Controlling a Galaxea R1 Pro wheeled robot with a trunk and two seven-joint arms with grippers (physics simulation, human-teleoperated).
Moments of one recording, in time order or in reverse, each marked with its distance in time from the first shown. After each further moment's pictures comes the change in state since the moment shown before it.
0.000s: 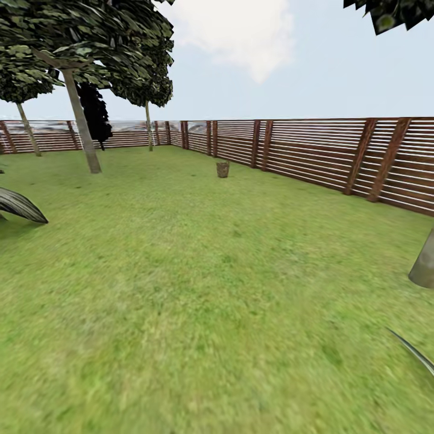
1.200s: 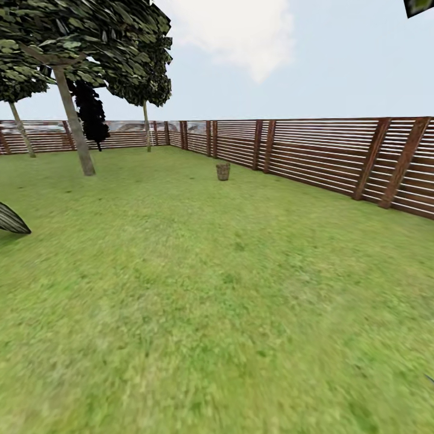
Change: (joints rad) left arm 0.000 0.000 0.000 0.000 0.001 0.000 0.000; right arm 0.000 0.000 0.000 0.000 0.000 0.000 0.000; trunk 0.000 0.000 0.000
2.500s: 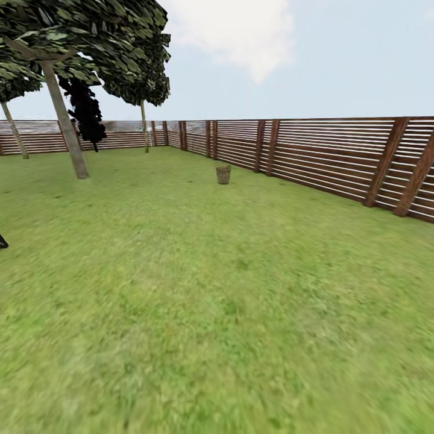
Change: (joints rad) left arm 0.000 0.000 0.000 0.000 0.000 0.000 0.000; right arm 0.000 -0.001 0.000 0.000 0.000 0.000 0.000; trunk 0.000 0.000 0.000
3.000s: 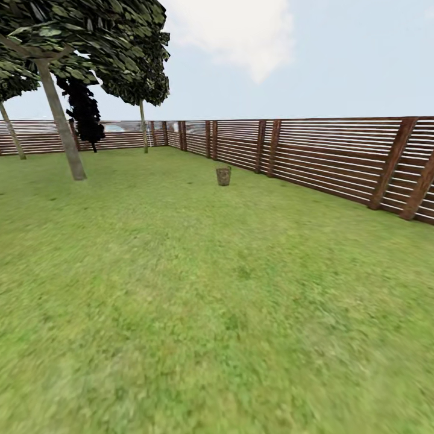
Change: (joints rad) left arm 0.000 0.000 0.001 0.000 0.000 0.000 0.000; right arm 0.000 0.000 0.000 0.000 0.000 0.000 0.000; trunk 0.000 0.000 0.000
